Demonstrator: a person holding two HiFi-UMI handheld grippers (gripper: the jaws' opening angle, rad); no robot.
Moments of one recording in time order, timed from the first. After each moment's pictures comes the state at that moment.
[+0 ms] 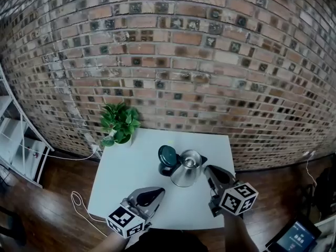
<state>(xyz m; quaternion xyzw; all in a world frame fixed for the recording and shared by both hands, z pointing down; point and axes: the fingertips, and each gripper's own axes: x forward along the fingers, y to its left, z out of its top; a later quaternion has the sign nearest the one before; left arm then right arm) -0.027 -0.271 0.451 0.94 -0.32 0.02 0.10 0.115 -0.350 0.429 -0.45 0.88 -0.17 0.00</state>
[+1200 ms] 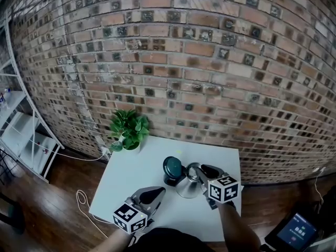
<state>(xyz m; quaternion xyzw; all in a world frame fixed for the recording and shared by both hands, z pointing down) -0.033 -0.320 0.476 0.92 -0.38 0.02 0.12 0.088 -0.441 0.513 -0.39 0.89 -0.17 -0.14</state>
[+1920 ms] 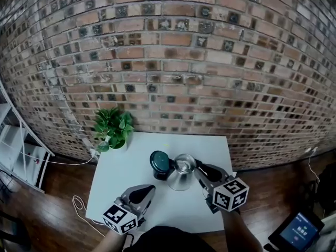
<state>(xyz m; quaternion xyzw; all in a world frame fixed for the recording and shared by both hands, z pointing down) -0.035 -0.309 0.469 0.93 -0.35 0.02 0.11 0.112 -0.379 0.458 -0.41 0.90 -0.15 -0.06</state>
